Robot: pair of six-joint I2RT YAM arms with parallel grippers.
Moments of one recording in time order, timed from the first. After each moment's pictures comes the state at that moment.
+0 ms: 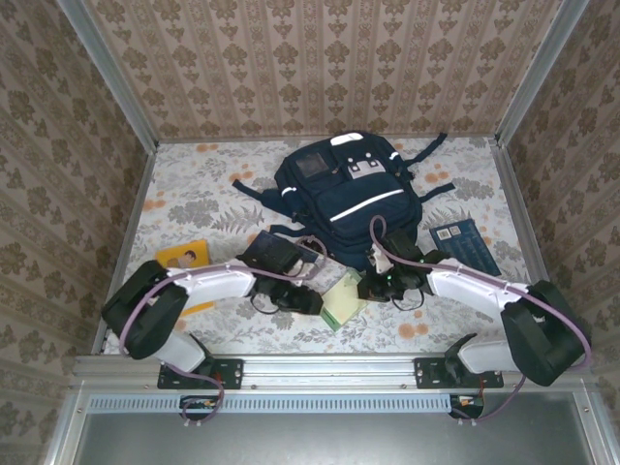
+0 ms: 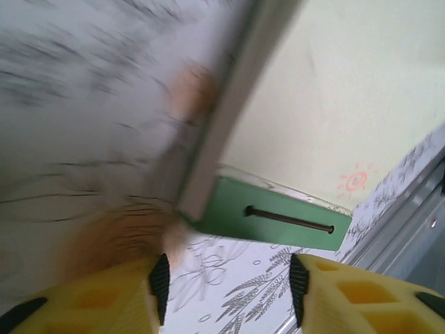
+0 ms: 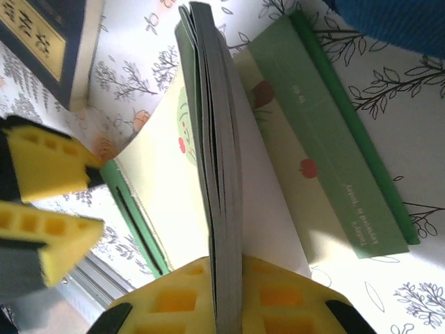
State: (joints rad) left arm -0.82 1.48 0.69 -0.38 0.52 -0.53; right arm 0.54 1.31 0.63 -0.44 -0.47 0.63
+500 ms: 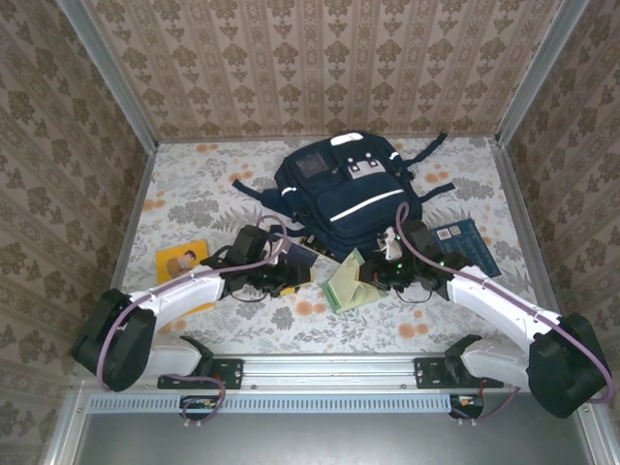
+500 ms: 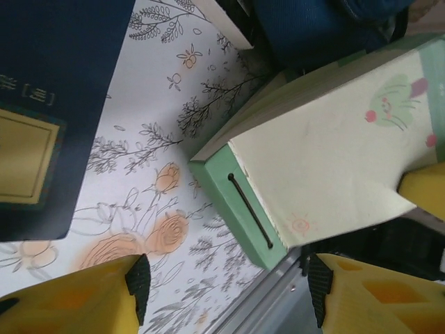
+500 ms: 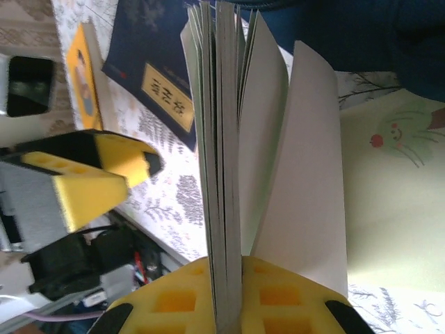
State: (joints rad) left arm -0.63 1.30 0.57 -0.13 0.68 -0.87; right arm 0.48 1.13 0.63 -0.36 -0.56 0.86
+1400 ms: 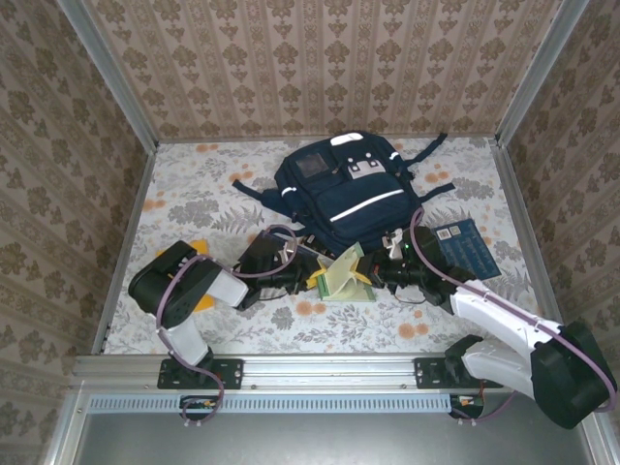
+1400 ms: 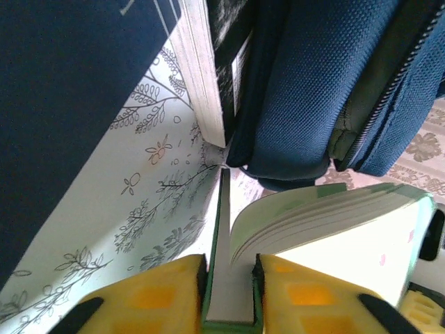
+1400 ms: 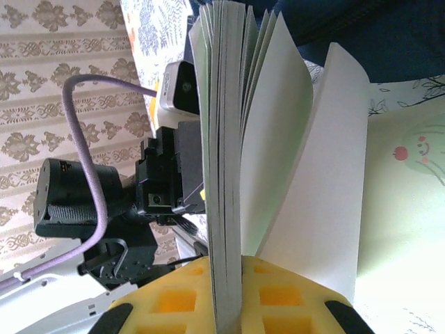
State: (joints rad) left arm -0.68 1.74 0.40 0.91 0.66 -1.56; right arm 0.48 1.07 0.48 -0.01 -0.58 1.21
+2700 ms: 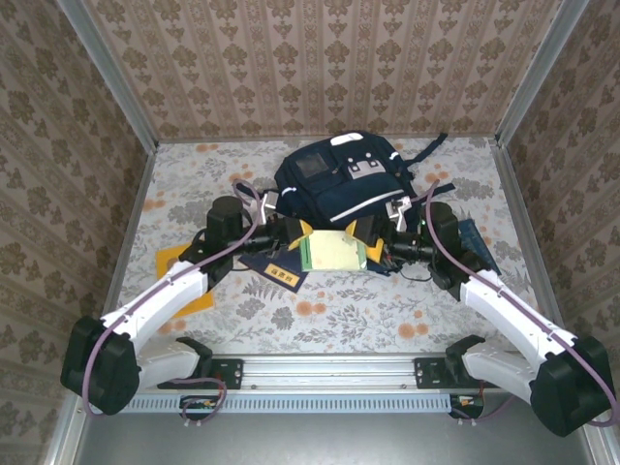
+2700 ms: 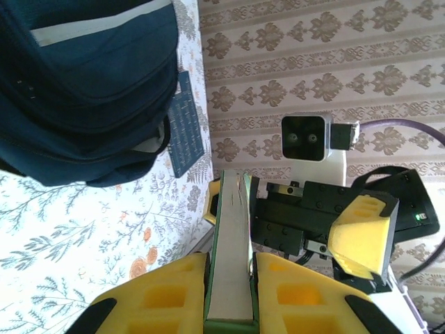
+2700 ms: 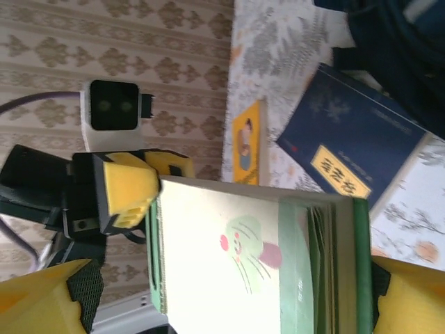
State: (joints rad) left arm -0.55 1.15 0.72 0.11 0.78 -1.16; right arm 0.38 1.04 0.66 0.04 -0.72 1.09
